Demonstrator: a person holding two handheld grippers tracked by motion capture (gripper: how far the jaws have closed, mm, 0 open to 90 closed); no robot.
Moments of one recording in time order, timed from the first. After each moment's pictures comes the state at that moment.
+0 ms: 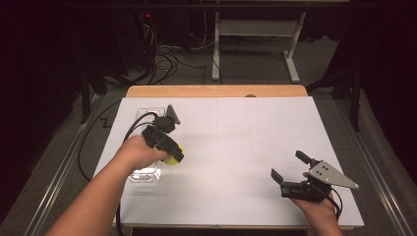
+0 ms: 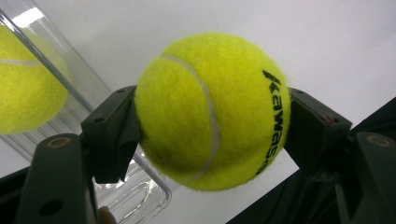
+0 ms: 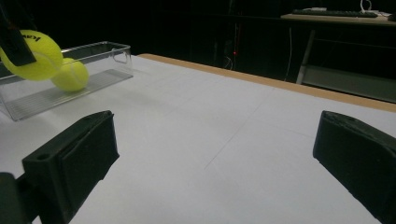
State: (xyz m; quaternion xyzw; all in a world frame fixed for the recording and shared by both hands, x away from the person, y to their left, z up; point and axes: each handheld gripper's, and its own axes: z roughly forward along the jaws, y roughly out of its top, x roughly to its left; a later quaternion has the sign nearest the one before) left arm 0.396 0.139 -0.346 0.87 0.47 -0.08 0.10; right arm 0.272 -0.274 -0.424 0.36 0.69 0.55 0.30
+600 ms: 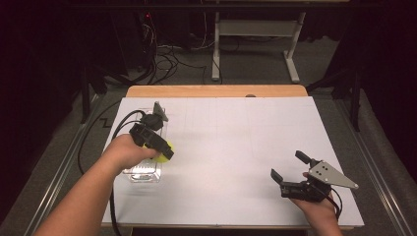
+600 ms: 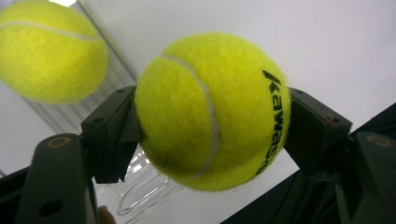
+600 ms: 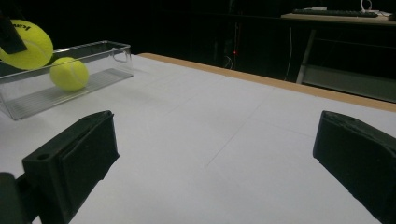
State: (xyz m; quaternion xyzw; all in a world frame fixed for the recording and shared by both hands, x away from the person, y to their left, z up) left arm 0.395 0.170 -0.338 0.86 0.49 -0.08 0.11; right arm 0.273 -0.274 -0.424 0.36 0.70 0.55 0.30
